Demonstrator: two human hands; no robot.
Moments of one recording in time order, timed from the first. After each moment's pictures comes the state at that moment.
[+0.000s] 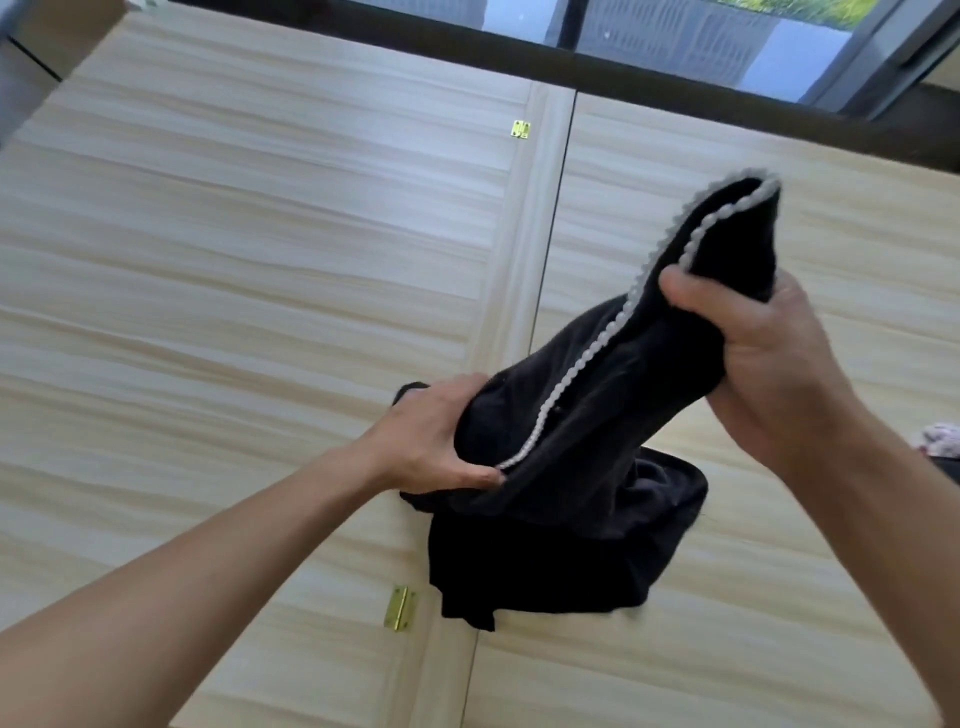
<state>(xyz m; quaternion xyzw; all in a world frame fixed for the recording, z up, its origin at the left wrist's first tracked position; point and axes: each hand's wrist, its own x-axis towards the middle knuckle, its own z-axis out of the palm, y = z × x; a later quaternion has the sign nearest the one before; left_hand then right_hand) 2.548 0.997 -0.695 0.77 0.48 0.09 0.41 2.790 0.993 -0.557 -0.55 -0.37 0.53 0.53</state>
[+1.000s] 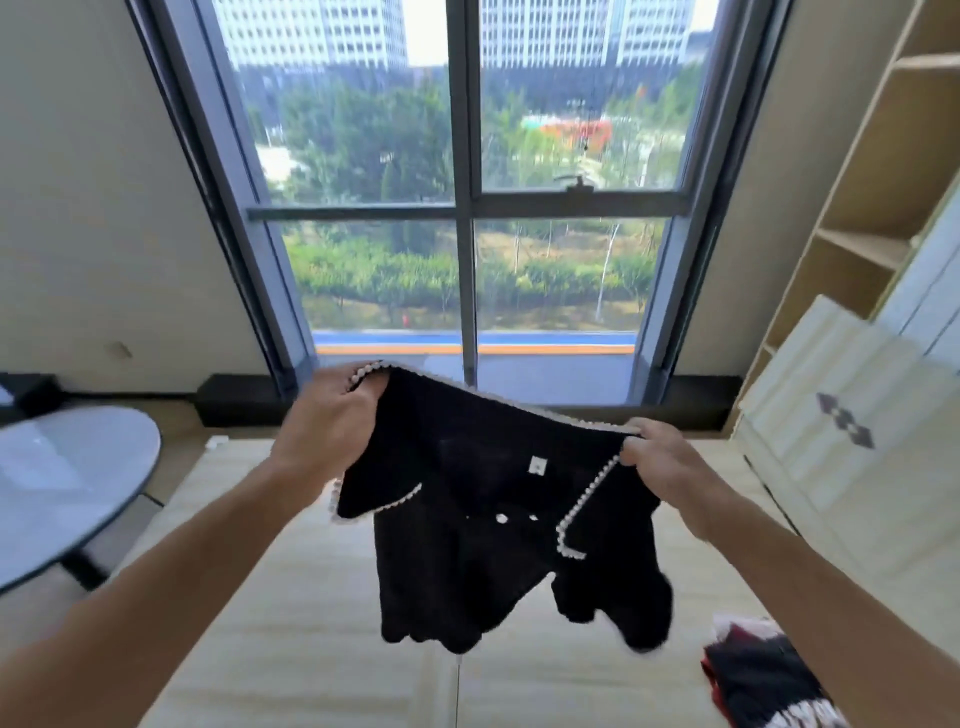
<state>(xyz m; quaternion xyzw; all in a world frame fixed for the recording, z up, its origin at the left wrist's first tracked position) 2.626 0.972 -0.047 0.65 0.56 0.40 0.32 2.930 0.914 -0.108 -0.73 -0.45 0.34 0.38</state>
